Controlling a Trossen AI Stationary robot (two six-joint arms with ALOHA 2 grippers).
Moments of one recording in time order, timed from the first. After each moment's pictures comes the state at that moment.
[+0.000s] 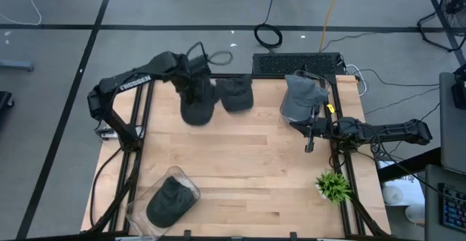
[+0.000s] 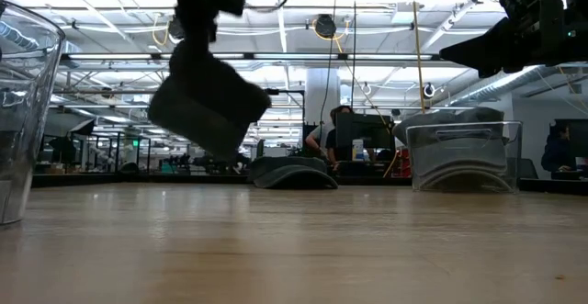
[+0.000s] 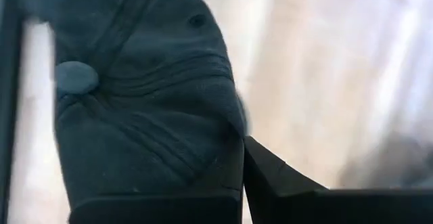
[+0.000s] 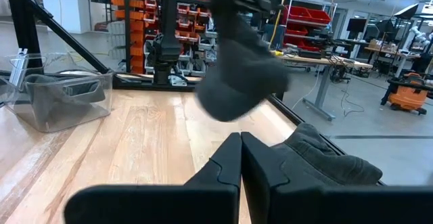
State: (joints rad) left arm 0.43 1.62 1.68 -1.45 0.17 0.18; right arm 0.05 0.25 0.09 0.15 0.26 -0.09
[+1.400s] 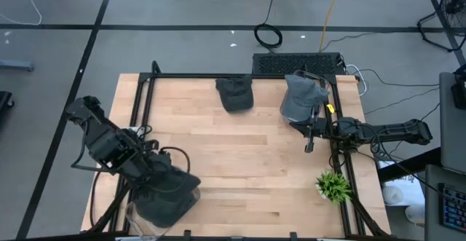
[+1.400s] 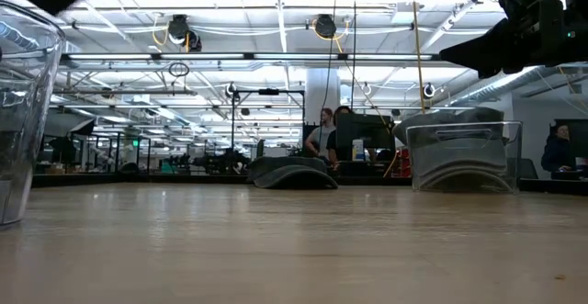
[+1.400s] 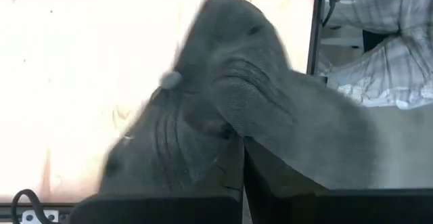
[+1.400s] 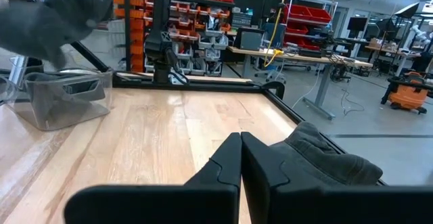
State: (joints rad) left arm -0.71 1.47 1.76 -1.54 -0.05 -0.82; right arm 0.05 0.25 0.09 0.15 0.26 -0.09
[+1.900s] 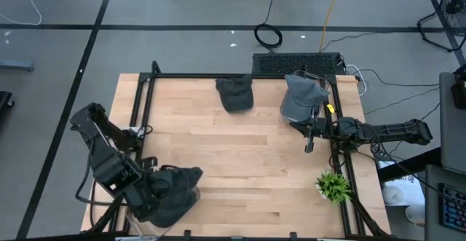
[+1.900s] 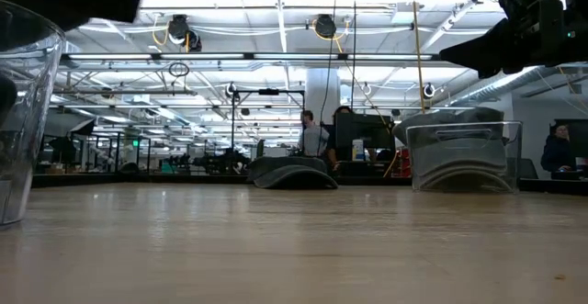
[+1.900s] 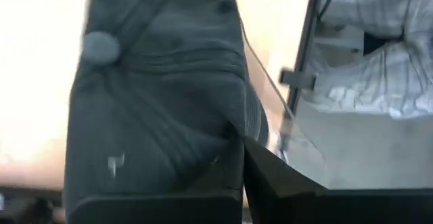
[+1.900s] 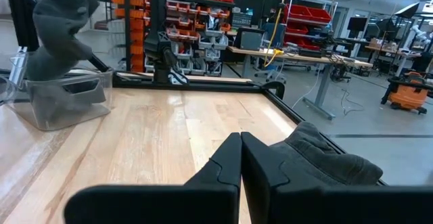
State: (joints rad) left arm -0.83 1.57 1.76 -1.51 -0.06 -1.03; right arm 0.05 0.25 0.09 0.16 0.26 -0.09
